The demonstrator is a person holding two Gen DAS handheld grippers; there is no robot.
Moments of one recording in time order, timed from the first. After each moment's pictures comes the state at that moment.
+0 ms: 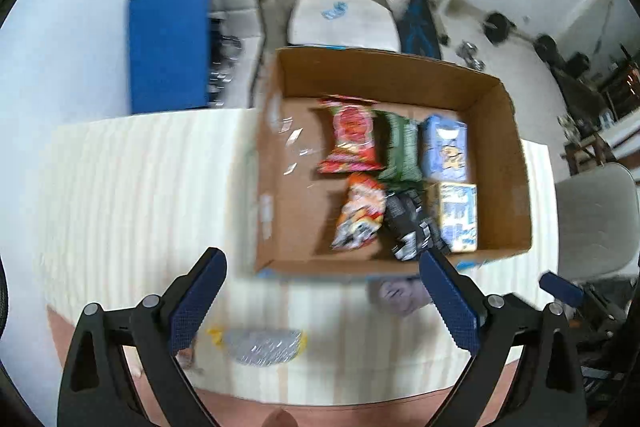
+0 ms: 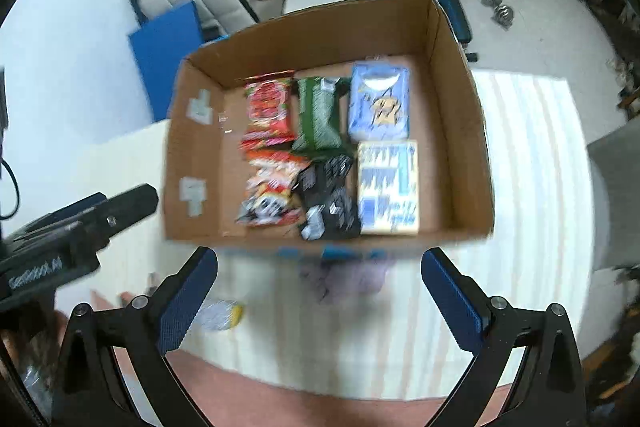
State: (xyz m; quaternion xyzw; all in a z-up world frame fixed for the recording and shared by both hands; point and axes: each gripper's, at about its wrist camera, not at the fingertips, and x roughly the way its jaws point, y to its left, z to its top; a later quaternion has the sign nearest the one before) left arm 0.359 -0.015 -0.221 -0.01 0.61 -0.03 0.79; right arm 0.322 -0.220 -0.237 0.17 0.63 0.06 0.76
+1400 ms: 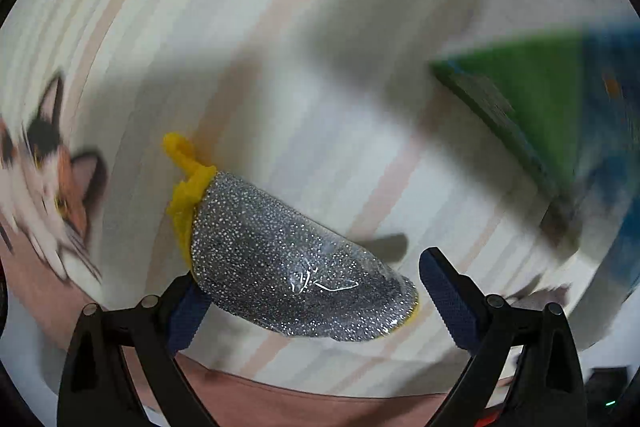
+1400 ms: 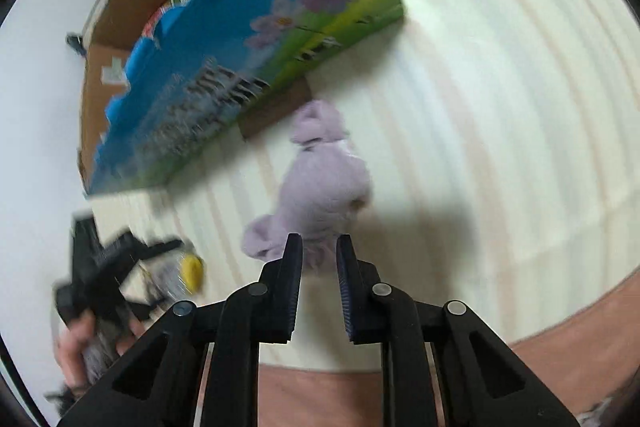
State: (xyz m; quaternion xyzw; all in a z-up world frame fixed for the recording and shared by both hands) left arm 0.303 0.056 -0.459 -0.19 0.76 0.08 0.61; right arm 0.211 -0.250 -0.384 0.30 0.67 -0.01 0.68
